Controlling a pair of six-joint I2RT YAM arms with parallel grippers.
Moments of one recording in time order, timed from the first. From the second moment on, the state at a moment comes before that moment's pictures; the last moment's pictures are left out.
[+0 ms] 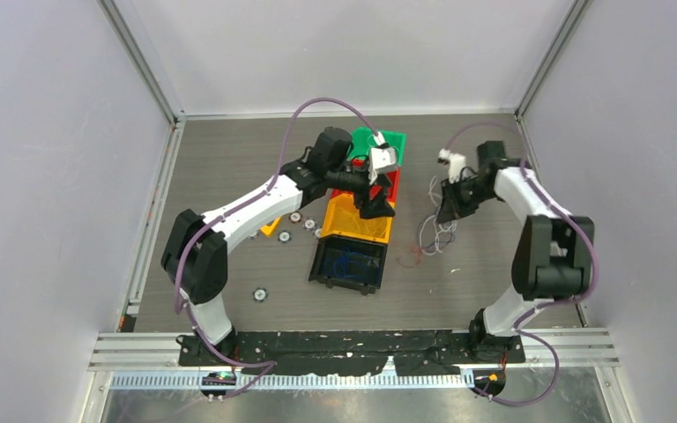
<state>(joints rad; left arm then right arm) -0.70 1.77 1.45 -0.18 0.77 0.31 0.00 1.69 1.15 -0.81 -0.51 -0.44</state>
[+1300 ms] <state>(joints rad) -0.77 1.80 1.20 0.32 0.68 0.04 -0.08 1.27 1.37 -0.44 -0.89 0.25</state>
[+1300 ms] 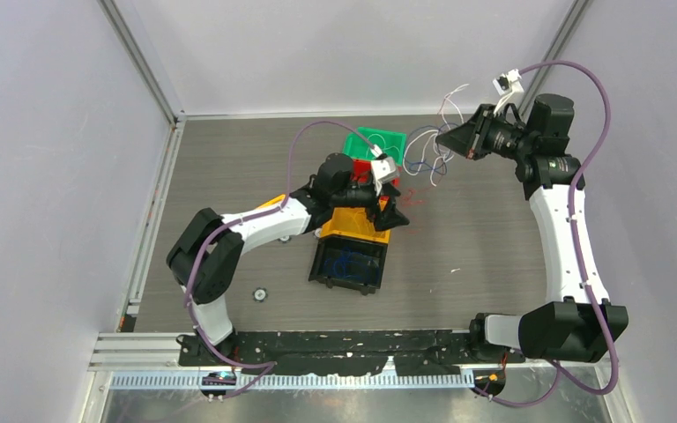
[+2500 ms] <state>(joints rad) -0.71 1.52 1.18 -0.02 0.75 0.33 -0.38 1.42 1.36 -0.24 -0.90 0.50</state>
